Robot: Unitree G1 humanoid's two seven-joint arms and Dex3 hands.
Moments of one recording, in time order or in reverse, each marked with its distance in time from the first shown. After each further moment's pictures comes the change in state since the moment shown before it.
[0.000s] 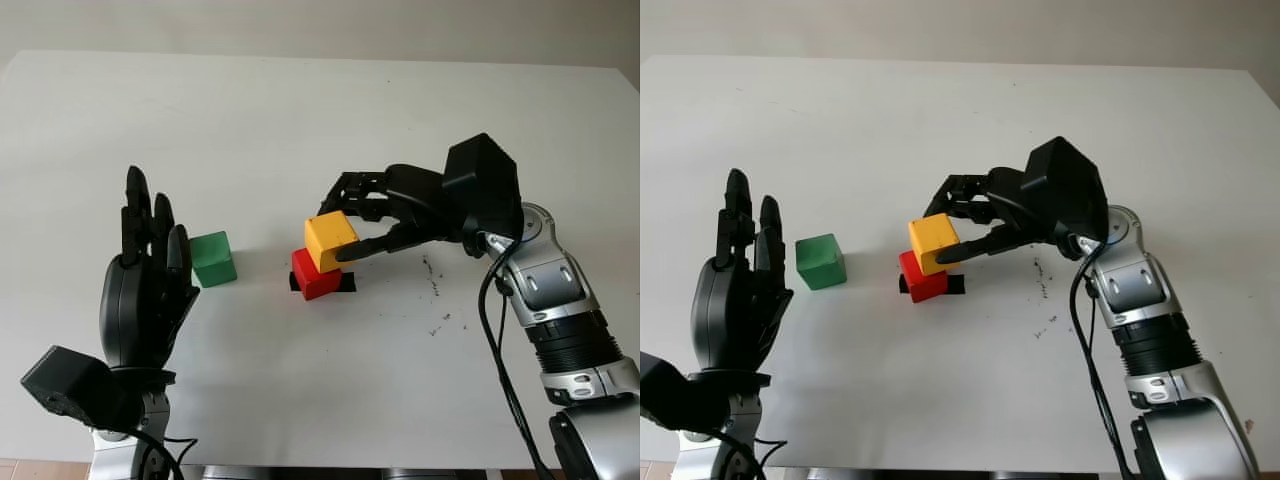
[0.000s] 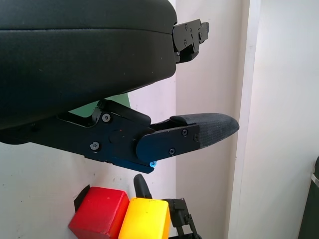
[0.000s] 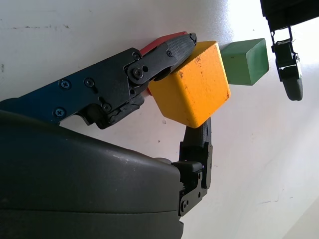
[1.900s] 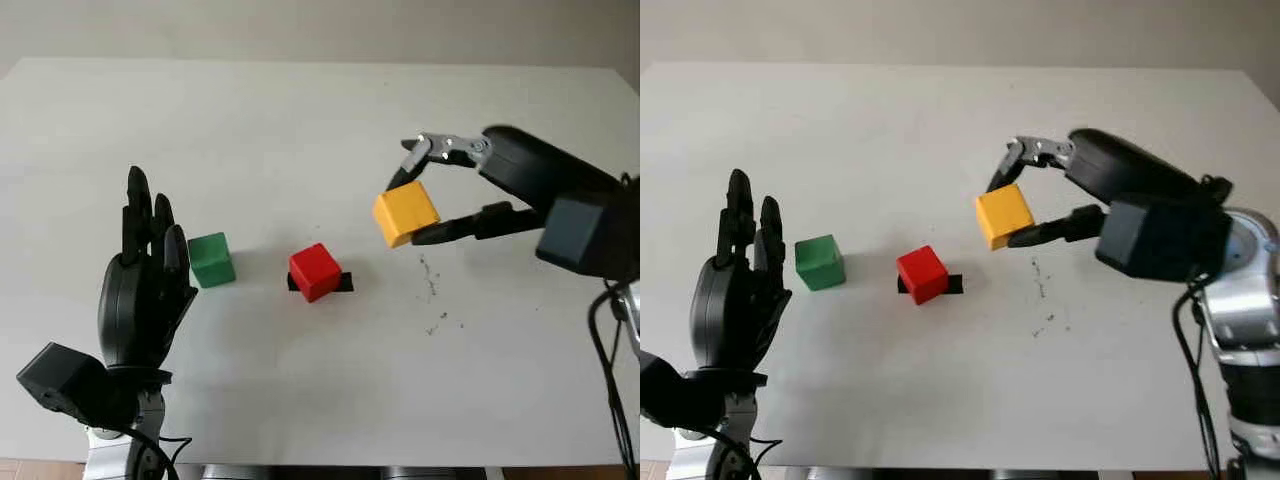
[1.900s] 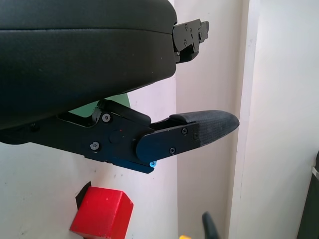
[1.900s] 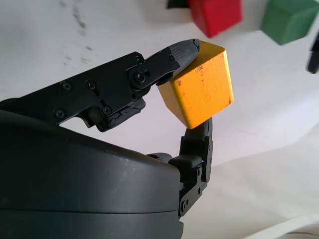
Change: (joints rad) left arm -0.005 0.010 0.008 0.000 -0.009 0.022 -0.005; right arm 0.051 -0.248 -0.107 -0.281 -0.131 -0.290 -0.083
